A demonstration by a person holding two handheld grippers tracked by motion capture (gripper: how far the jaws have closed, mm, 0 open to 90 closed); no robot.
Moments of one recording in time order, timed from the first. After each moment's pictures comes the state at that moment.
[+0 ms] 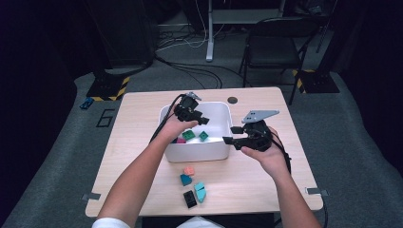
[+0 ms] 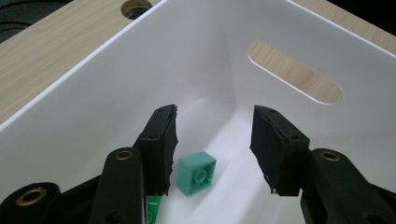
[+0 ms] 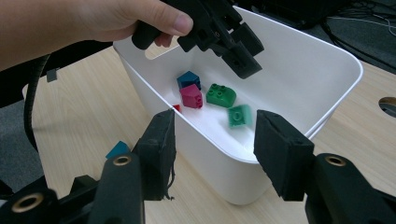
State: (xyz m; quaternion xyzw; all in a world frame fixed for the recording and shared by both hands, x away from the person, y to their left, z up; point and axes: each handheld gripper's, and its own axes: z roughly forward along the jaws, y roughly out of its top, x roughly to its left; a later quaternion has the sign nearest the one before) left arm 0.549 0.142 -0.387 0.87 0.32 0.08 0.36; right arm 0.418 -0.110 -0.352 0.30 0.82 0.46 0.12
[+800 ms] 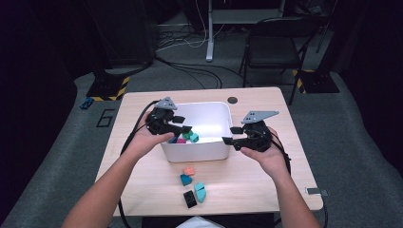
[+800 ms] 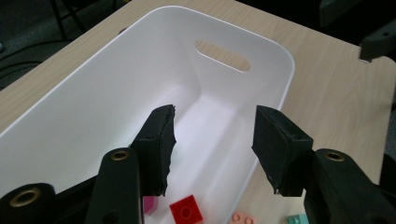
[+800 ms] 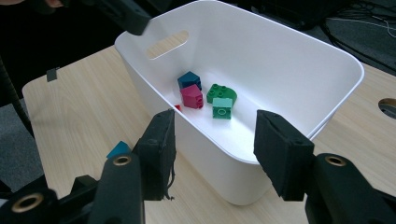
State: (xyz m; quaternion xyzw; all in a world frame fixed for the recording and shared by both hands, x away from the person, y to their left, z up) left arm 0.455 0.206 -0.332 0.86 0.27 0.11 0.41; right arm 0.416 -0.108 -0.351 0.30 0.83 0.46 0.12
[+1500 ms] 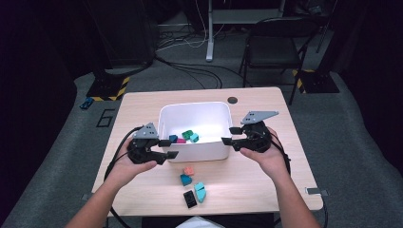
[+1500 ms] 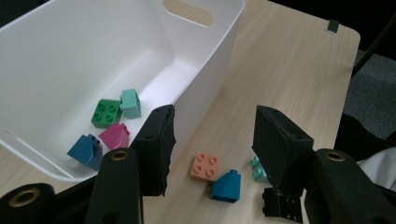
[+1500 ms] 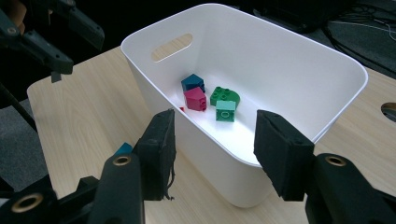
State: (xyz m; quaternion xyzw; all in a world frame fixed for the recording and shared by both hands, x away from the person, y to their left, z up) left arm 0.386 0.245 -0.361 0.86 0.26 0.10 0.42; right arm 0.412 -0.106 -0.349 0.29 0.82 0.47 0.12
